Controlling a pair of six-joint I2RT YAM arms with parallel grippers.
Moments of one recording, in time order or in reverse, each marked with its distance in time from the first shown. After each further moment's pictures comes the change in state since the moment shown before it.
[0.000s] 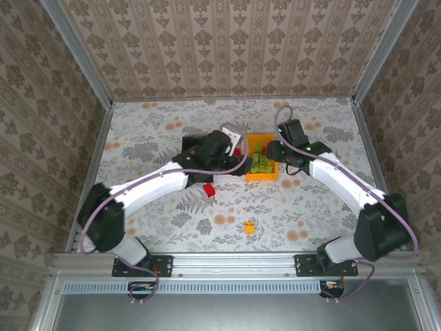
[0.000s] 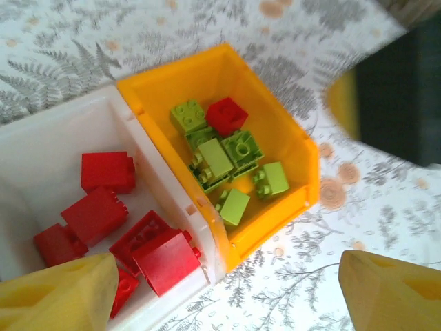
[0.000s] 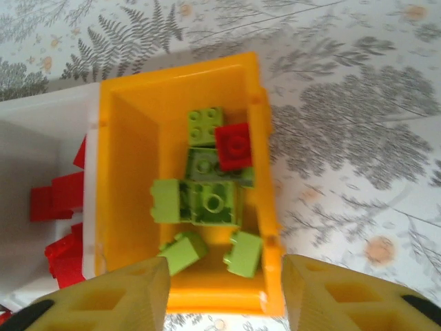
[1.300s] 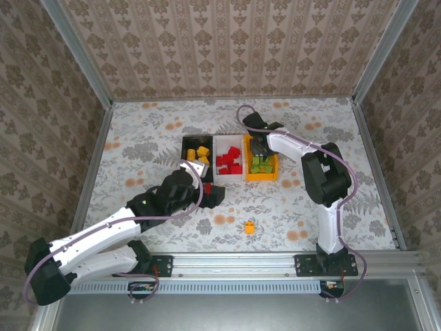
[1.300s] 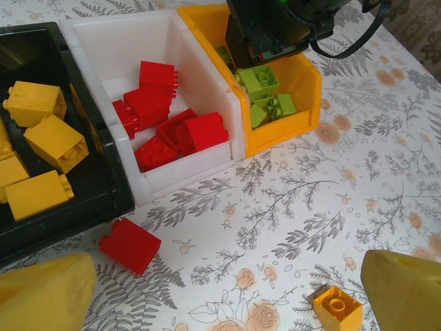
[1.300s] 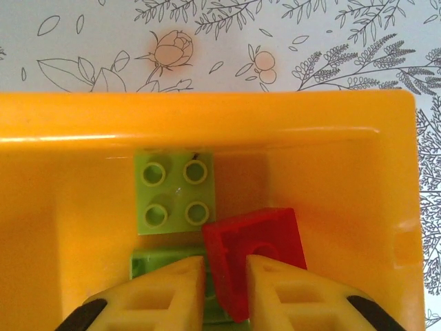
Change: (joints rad) left arm -0.078 -0.571 -0.460 -0.054 -0.126 -0.125; right arm 0.051 0.590 0.423 -0.163 0.234 -0.078
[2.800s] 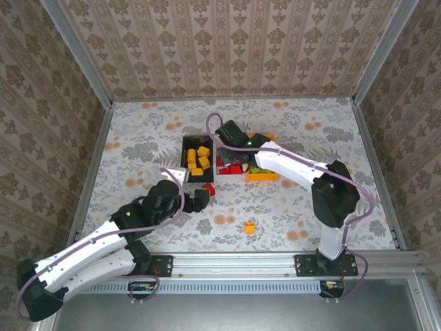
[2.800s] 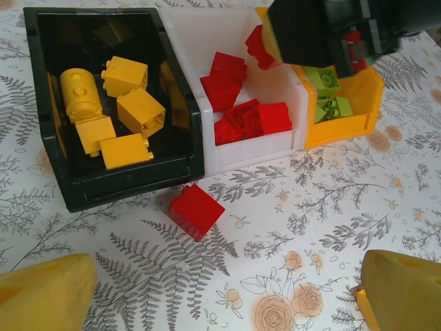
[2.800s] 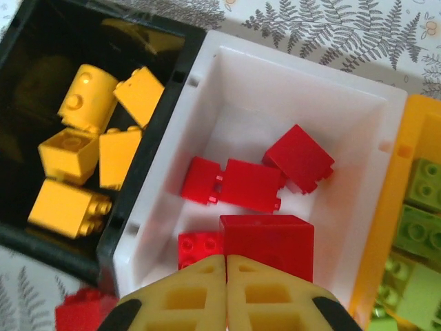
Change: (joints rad) left arm 0.023 -0.217 -0.091 -0.141 -0.119 -0.074; right arm 0.274 -0.183 -0.018 0.102 -0.130 -0.076
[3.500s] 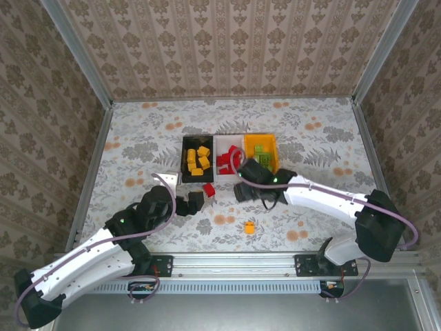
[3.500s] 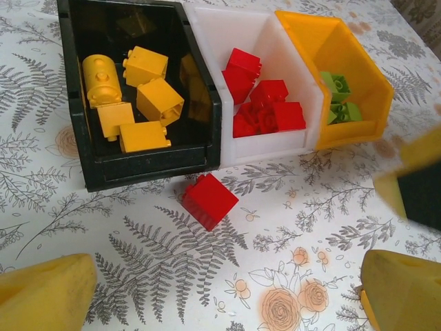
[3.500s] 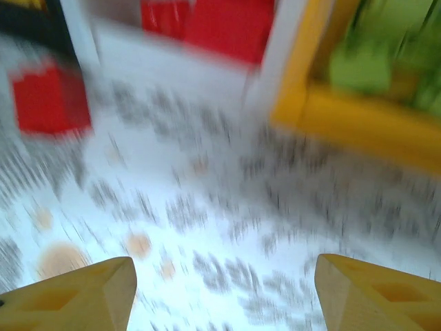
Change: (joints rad) left arm 0.012 -0.105 -0.067 -0.021 -0.012 -0.049; right arm 0.146 -0.448 -0.586 -0.019 -0.021 0.185
